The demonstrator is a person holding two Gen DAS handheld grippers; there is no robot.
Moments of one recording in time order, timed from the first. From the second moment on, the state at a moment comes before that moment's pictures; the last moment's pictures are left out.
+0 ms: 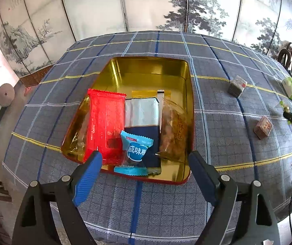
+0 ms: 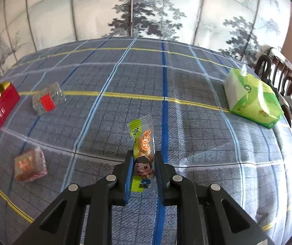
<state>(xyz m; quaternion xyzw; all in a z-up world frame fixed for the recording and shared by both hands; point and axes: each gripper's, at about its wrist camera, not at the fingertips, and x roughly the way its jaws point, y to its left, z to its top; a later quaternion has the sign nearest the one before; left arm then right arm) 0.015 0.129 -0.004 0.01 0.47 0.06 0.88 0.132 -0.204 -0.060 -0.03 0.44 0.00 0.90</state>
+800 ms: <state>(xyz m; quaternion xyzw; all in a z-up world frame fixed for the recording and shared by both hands) -0.008 0.159 0.016 -0.03 0.45 0.08 0.89 0.102 -0.021 0.000 -0.04 0.41 0.18 0.89</state>
